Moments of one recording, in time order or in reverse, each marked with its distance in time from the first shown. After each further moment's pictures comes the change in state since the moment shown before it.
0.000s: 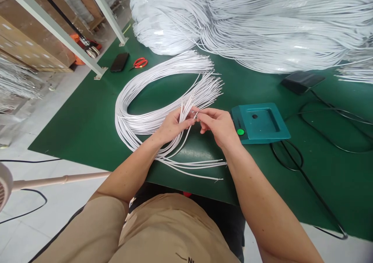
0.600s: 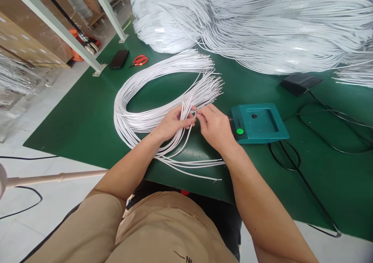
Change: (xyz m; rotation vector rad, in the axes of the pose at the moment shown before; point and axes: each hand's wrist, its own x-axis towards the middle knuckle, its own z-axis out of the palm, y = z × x) left_hand 0.002 -0.007 0.000 -0.230 0.011 -0.167; right_hand -0.002 0.008 -0.006 -1.019 0.028 -0.613
